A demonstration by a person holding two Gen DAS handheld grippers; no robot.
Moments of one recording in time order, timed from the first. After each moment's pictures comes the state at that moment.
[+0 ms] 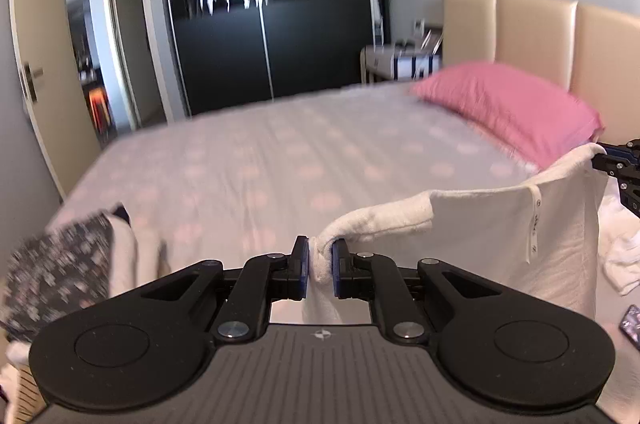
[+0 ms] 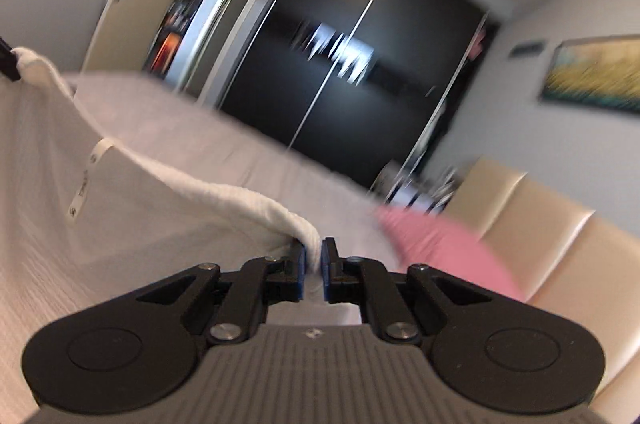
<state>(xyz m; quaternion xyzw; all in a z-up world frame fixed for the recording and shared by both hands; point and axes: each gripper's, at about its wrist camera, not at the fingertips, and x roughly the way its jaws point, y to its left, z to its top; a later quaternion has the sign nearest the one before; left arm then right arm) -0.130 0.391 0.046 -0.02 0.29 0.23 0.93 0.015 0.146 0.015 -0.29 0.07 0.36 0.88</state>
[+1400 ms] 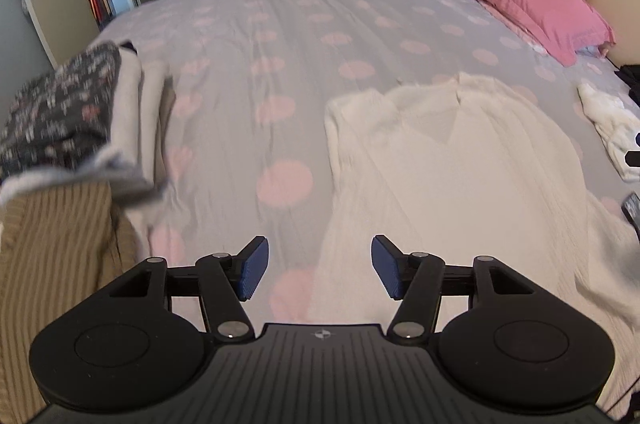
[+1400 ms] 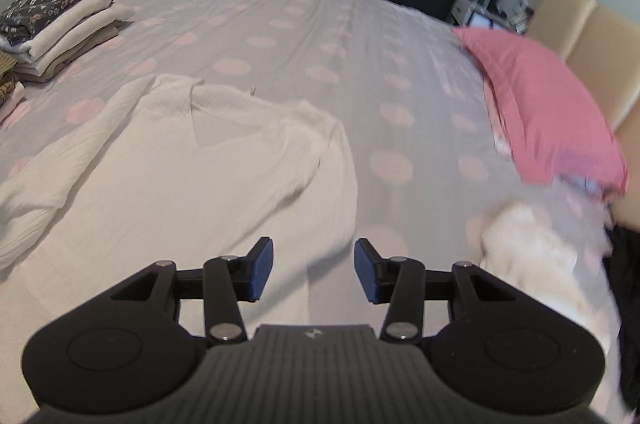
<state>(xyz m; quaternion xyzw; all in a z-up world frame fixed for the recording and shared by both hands) -0.219 0.369 -0.032 -0.08 0.44 0.23 0.86 0.015 0.052 -0.056 -0.26 0.33 0.39 0.82</state>
